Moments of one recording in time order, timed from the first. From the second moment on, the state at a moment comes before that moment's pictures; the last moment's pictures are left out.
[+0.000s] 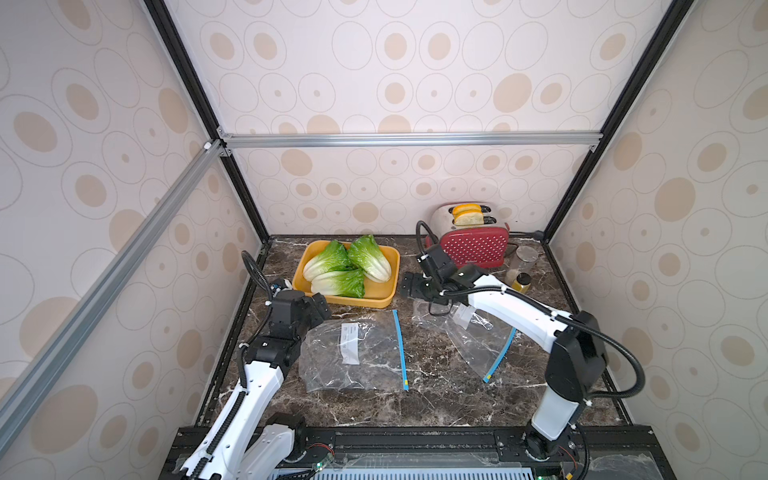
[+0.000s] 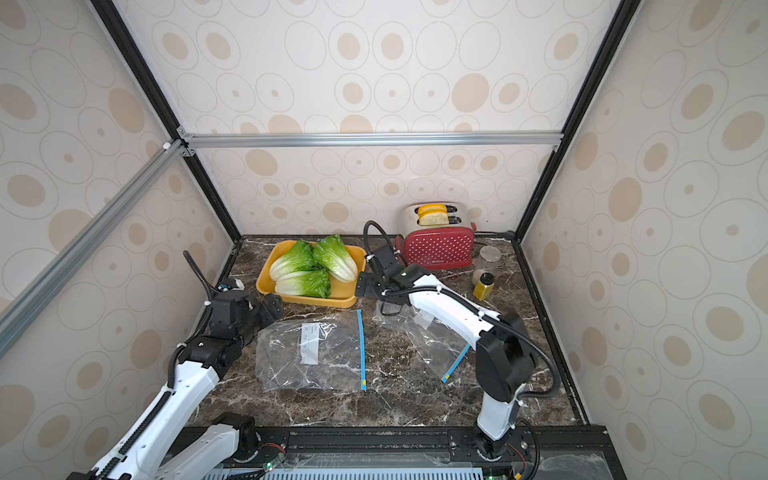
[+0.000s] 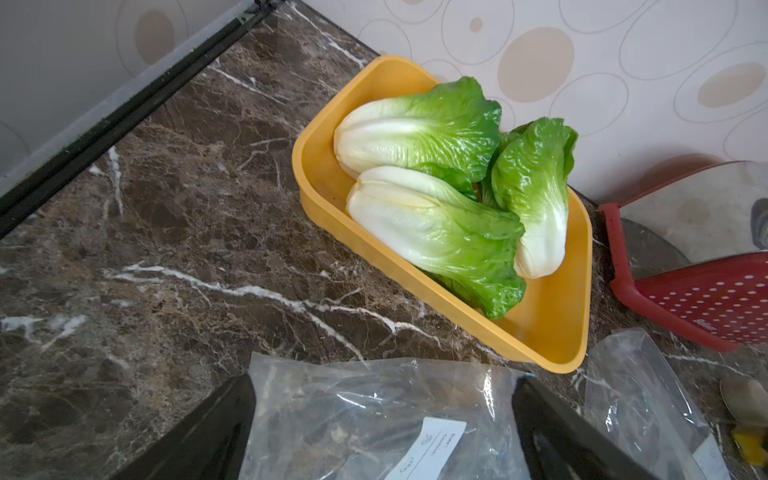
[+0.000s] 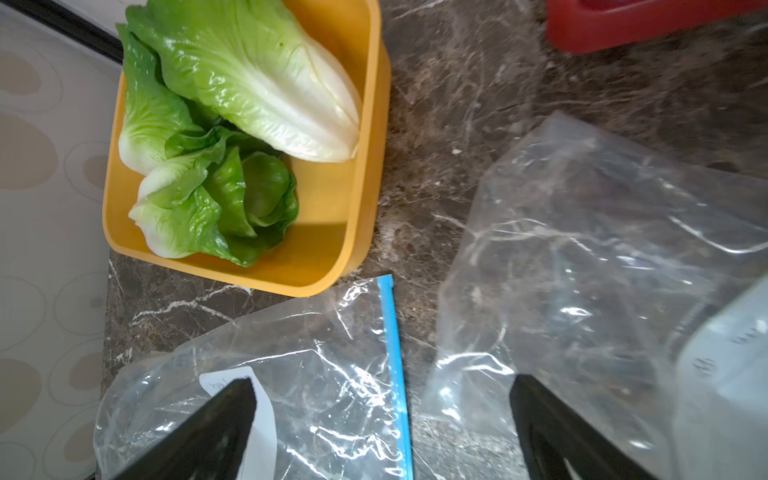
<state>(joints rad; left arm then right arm) -0.16 0.89 0.70 -0.44 -0.18 -0.61 0.70 1.82 1.56 -0.66 0.06 0.78</state>
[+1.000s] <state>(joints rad) -0.24 0.90 0.73 -0.59 -0.15 -0.60 0.68 2.29 1.96 -0.77 0.29 0.70</state>
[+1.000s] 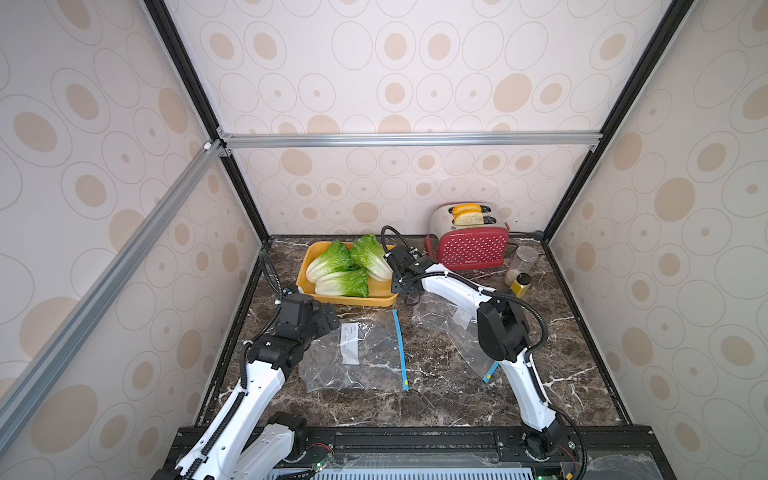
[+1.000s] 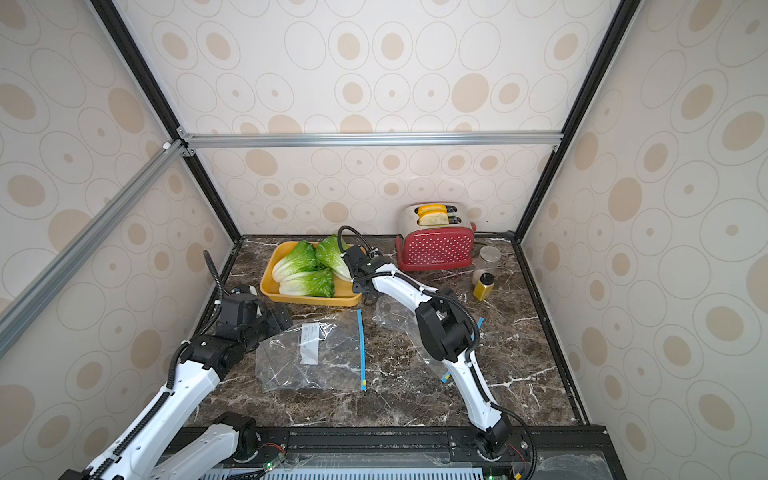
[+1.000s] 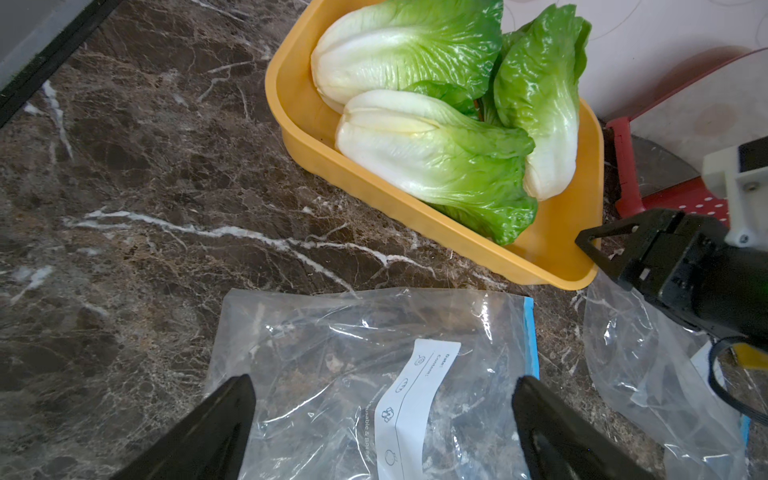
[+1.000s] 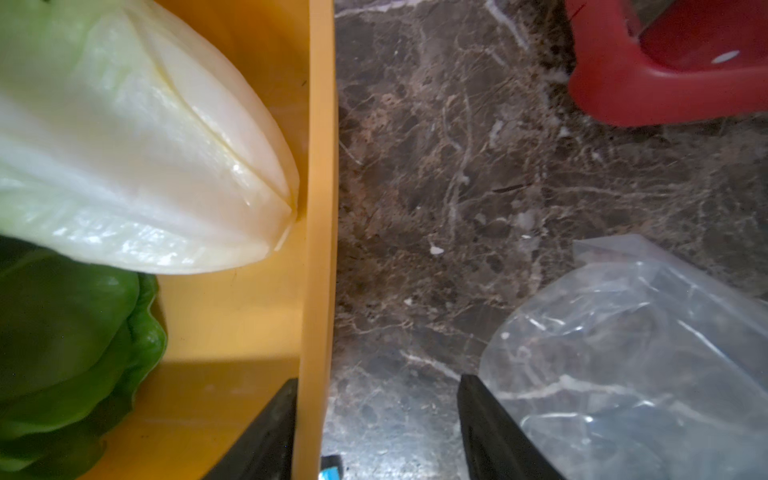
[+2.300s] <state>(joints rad) -0.26 1.13 0.66 -0.61 -0.20 -0.66 0.87 1.74 1.09 -0.42 -0.22 0.83</state>
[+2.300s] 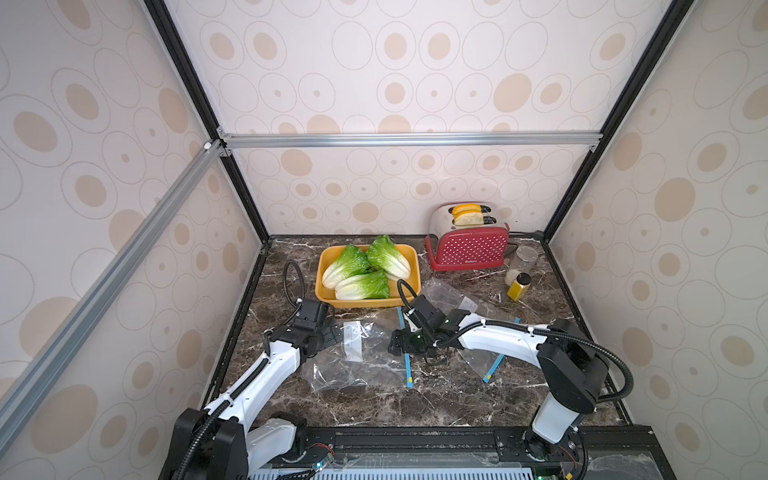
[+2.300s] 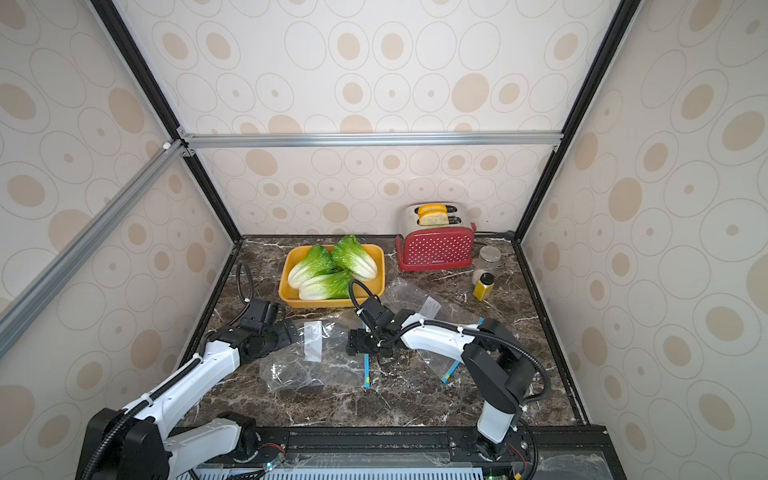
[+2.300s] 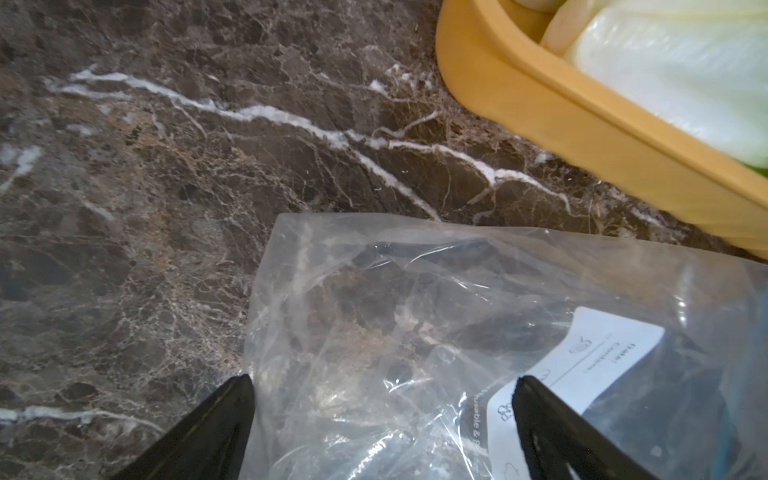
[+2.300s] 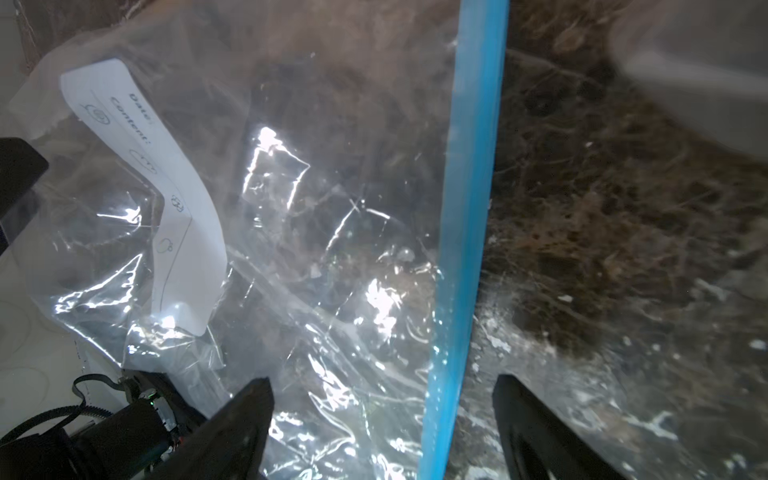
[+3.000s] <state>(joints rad) -0.26 1.20 0.59 -0.54 -0.19 -0.66 0.85 1.57 0.99 -0.19 -0.39 0.81</state>
